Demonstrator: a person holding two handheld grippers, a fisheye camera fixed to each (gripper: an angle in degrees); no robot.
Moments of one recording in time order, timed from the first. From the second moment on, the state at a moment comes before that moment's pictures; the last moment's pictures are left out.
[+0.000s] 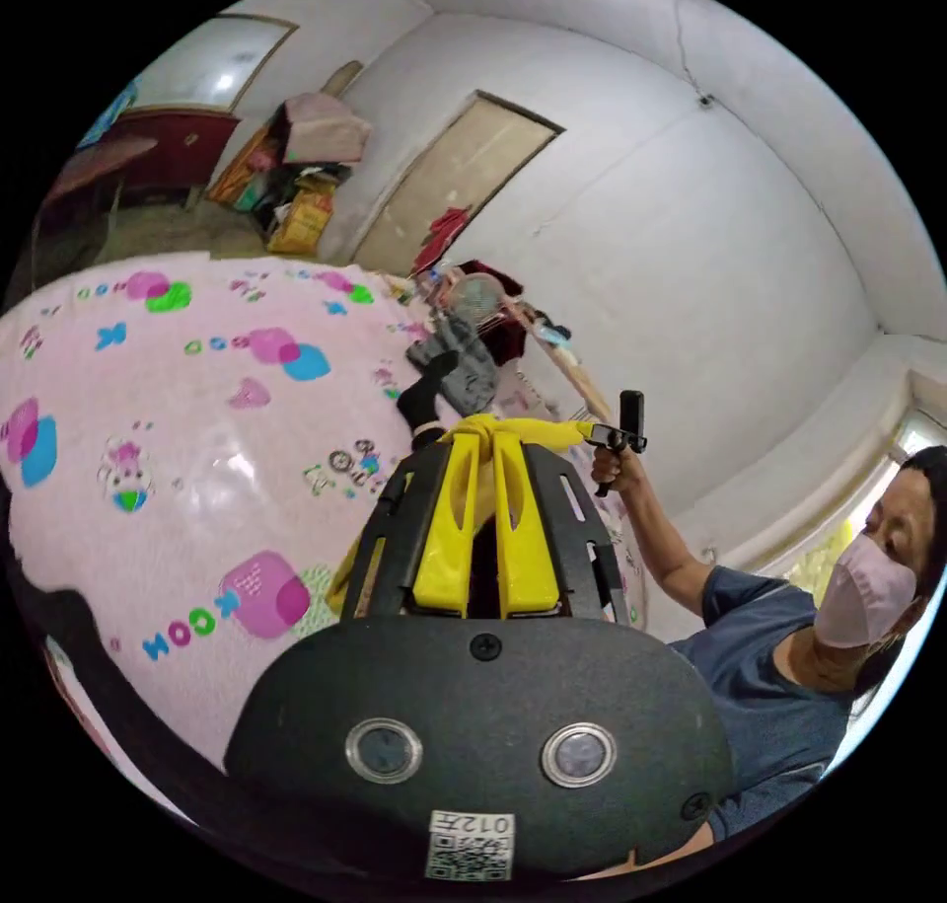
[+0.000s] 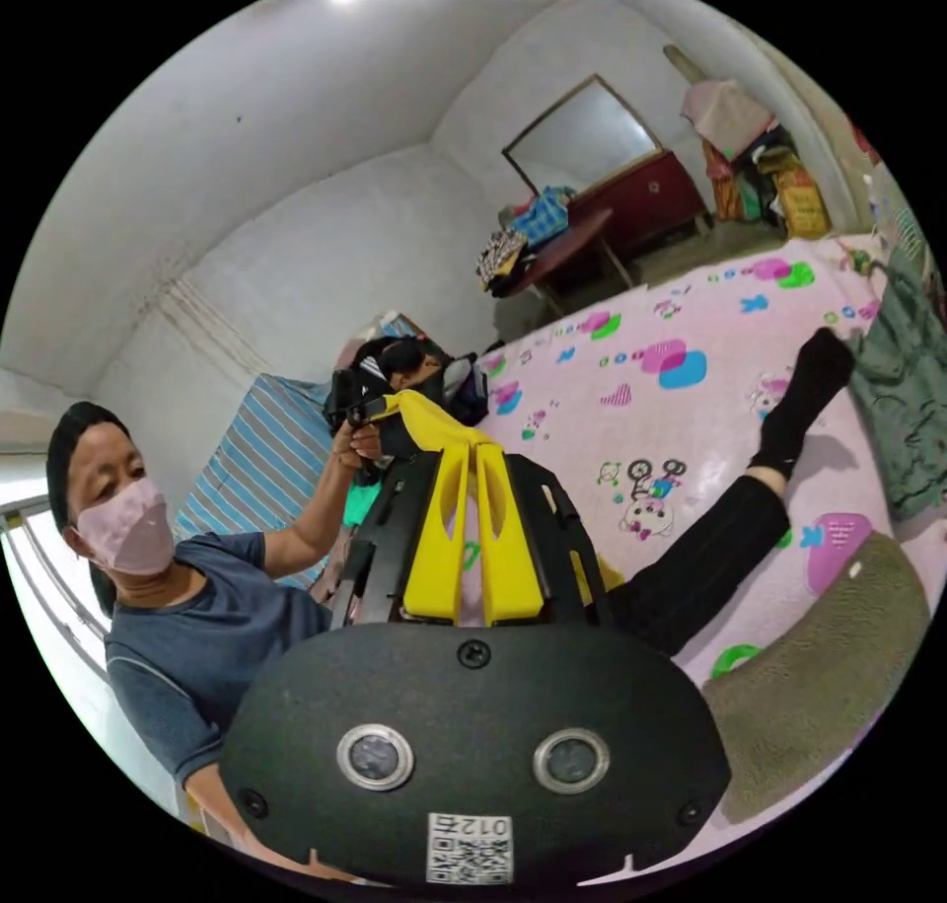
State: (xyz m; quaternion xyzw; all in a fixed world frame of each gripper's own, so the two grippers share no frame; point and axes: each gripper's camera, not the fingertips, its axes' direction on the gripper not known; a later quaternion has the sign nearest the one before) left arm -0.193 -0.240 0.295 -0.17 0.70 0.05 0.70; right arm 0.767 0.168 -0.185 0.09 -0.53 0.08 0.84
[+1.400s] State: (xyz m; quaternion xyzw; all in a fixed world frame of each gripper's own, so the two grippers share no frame) left arm 0.460 -0.085 0.289 -0.39 0.70 0.28 0.53; right arm 1.152 0.546 -0.279 0.01 -0.33 0.36 0.87
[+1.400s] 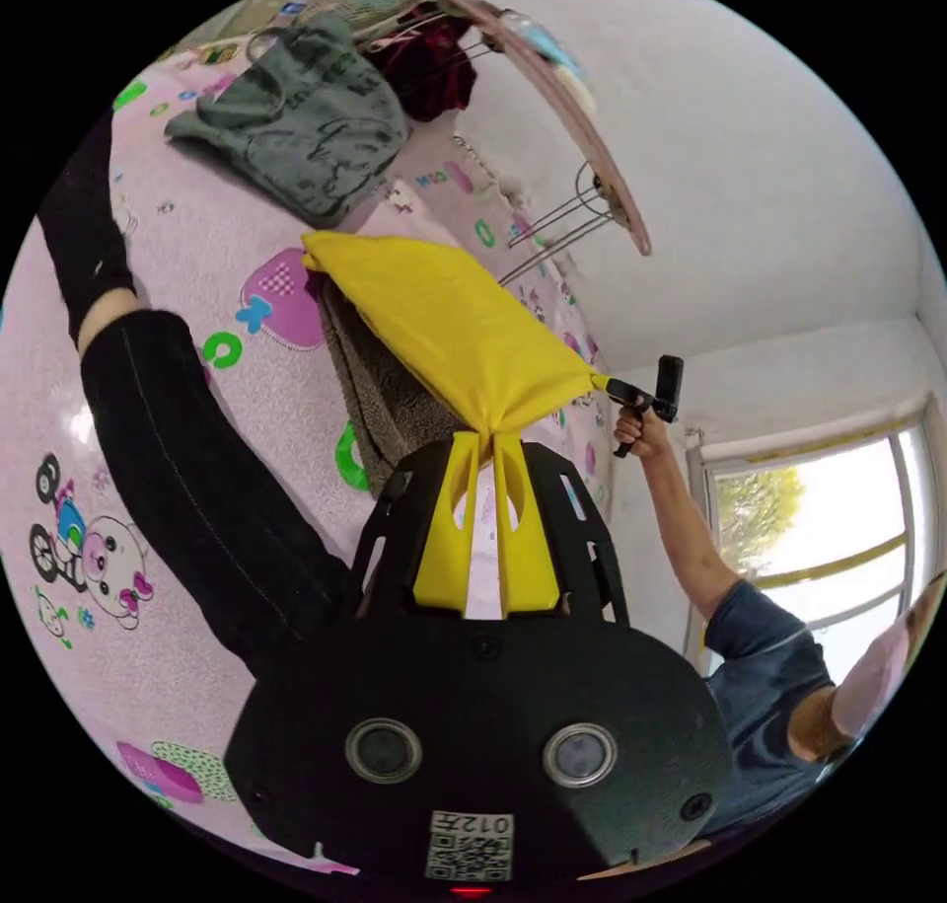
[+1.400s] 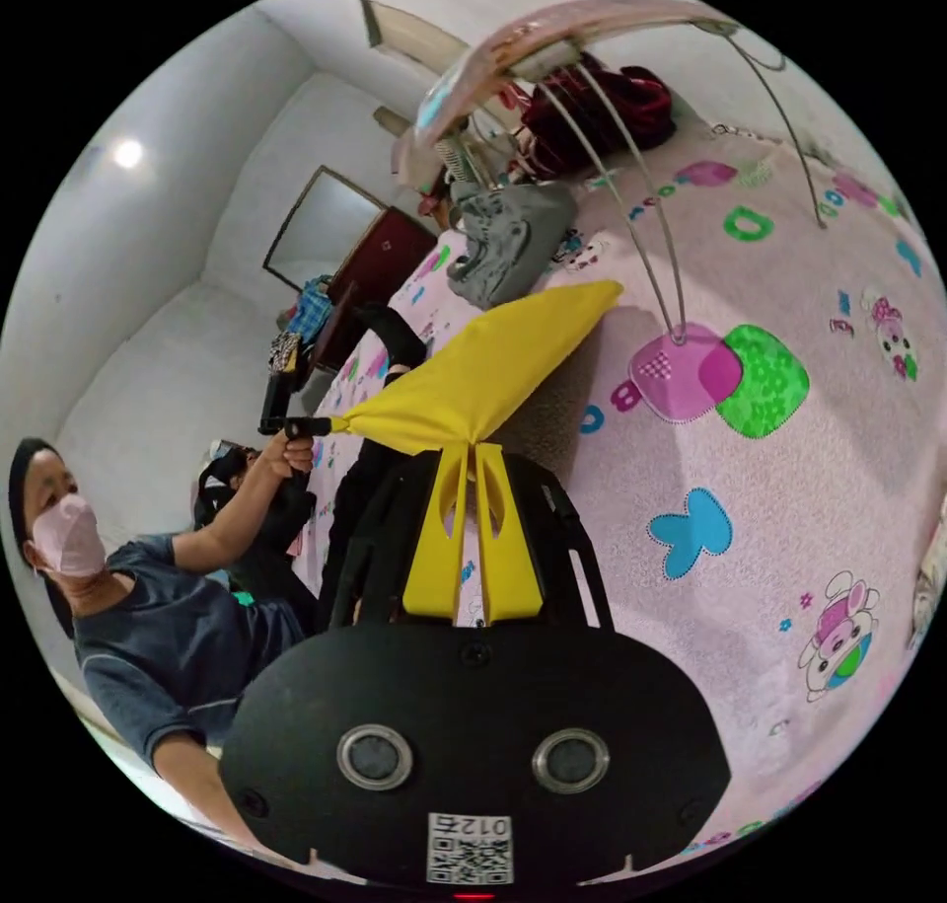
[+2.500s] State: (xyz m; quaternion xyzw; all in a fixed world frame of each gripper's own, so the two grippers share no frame) left arm 0.601 0.063 0.173 -0.26 0.59 0.45 0.62; right arm 1.097 0.608 -0.258 -0.03 -0.26 0.40 0.88
